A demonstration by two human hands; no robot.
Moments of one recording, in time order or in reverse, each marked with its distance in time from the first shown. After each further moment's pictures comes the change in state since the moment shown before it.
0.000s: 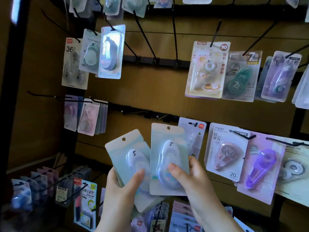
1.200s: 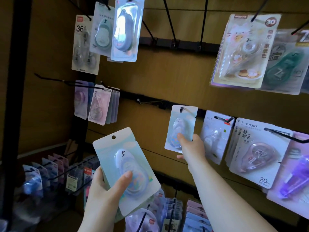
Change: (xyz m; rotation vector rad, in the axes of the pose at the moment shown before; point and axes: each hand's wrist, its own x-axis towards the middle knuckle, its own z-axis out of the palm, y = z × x) left_hand 0.034 -0.008 -0.051 0.024 0.129 0.035; right_hand 0.128 0.038 0.025 -0.397 0.306 0.111
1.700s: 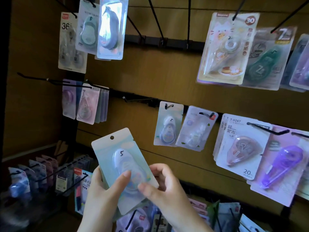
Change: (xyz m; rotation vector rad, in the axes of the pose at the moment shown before) left_hand -0.009 -0.009 0.020 0.035 -0.004 0.001; right_hand -0.108 0.027 -0.019 0.115 -0.573 -0.052
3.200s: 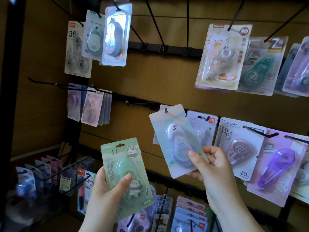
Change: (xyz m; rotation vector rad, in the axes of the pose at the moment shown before) left_hand -0.016 0.011 -0.005 0.102 -0.068 0.014; right_hand -0.007 -0.029 -0.060 0.246 0.472 -0.253
